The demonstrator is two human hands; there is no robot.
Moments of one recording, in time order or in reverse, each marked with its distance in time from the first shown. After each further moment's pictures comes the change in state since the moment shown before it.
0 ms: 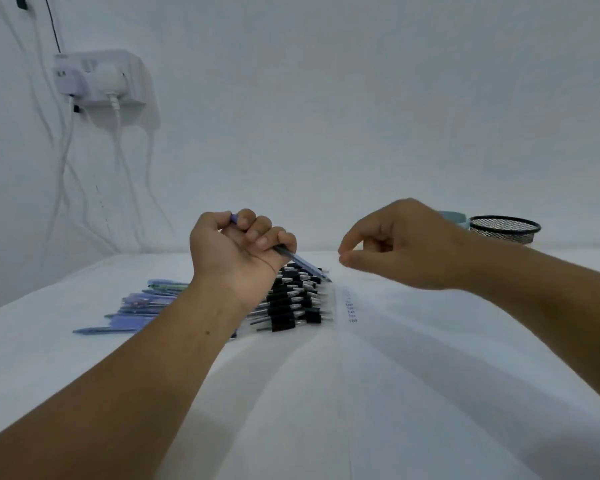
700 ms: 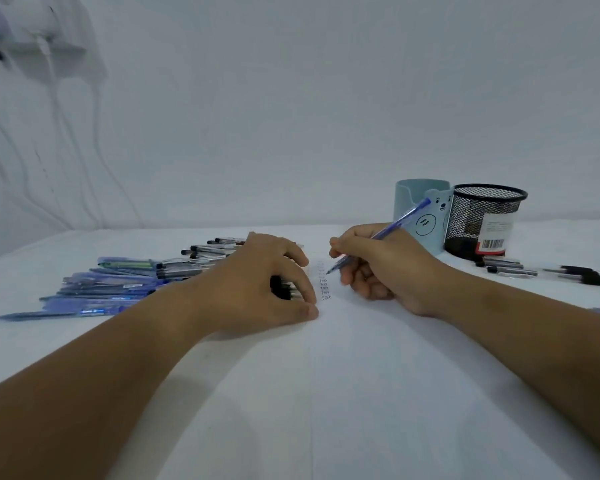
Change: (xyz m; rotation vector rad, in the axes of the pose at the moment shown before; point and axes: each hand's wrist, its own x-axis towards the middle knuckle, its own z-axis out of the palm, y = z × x) left_hand 0.005 -0.035 -0.040 2.010 -0.668 0.190; right_hand -0.011 0.052 0.055 0.742 0.073 0.529
